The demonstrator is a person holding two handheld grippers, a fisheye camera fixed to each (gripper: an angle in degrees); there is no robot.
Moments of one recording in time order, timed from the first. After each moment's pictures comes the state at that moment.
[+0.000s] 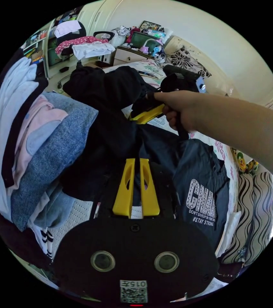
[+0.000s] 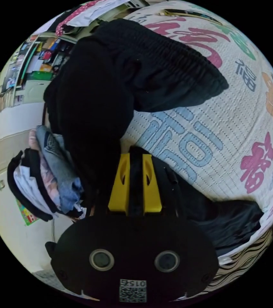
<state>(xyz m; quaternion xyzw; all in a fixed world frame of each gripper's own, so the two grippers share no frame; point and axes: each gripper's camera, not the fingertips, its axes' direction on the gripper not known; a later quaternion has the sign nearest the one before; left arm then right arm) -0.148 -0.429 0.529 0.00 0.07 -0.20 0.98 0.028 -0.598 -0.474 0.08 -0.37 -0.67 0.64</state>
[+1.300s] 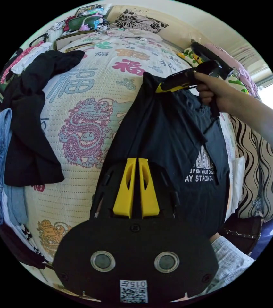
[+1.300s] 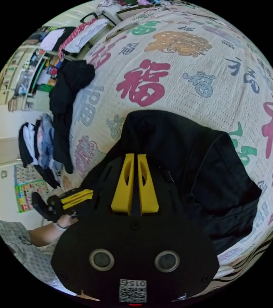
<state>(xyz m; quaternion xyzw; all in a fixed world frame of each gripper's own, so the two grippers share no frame) 0.032 -0.491 0.576 -0.12 0.12 -0.02 0.99 0.188 -0.824 -0.412 0.11 -0.46 -0.62 0.62</state>
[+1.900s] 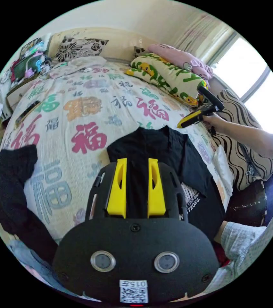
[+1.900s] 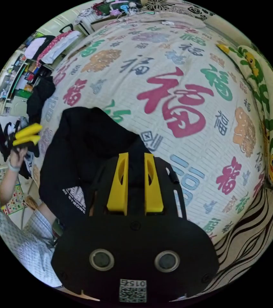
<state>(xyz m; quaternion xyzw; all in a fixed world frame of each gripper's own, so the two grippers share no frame) 0.115 -0.664 0.587 -0.02 0.22 0.18 0.96 0.334 -0.974 -0.344 0.20 -0.37 -0.58 0.70</state>
